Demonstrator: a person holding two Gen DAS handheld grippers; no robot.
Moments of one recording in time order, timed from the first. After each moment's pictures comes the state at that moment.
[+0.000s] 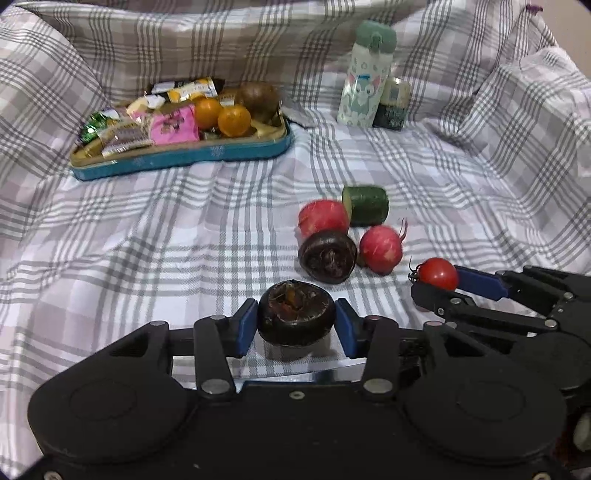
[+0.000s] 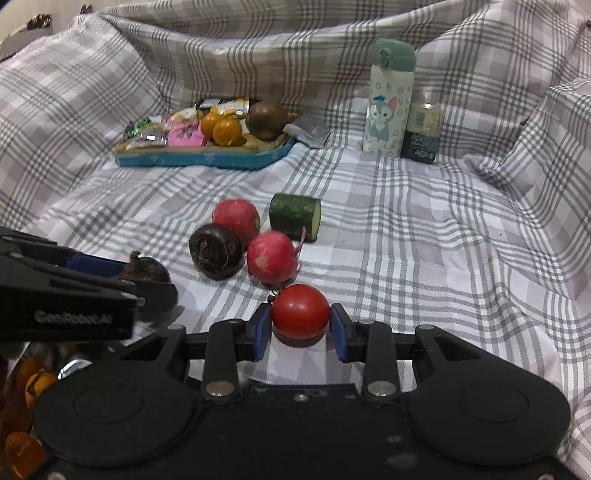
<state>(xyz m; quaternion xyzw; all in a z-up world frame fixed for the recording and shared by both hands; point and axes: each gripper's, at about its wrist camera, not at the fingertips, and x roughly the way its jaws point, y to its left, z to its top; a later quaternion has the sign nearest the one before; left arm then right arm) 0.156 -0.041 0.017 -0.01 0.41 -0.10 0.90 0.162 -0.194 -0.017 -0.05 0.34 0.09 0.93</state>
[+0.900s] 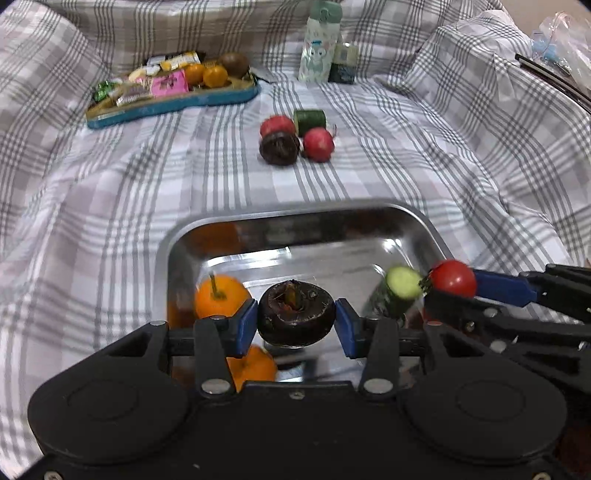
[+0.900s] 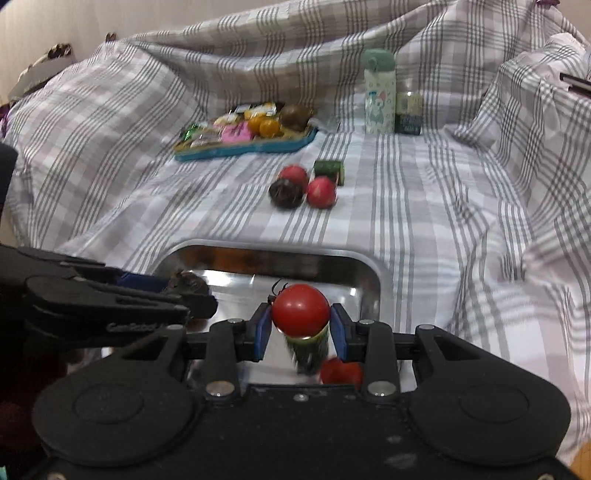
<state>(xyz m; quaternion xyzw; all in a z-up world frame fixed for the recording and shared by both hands) 0.031 -0.043 0.018 0.00 0.45 -0.14 0.88 0.001 -0.195 0.020 0.01 0.37 0.10 0.93</state>
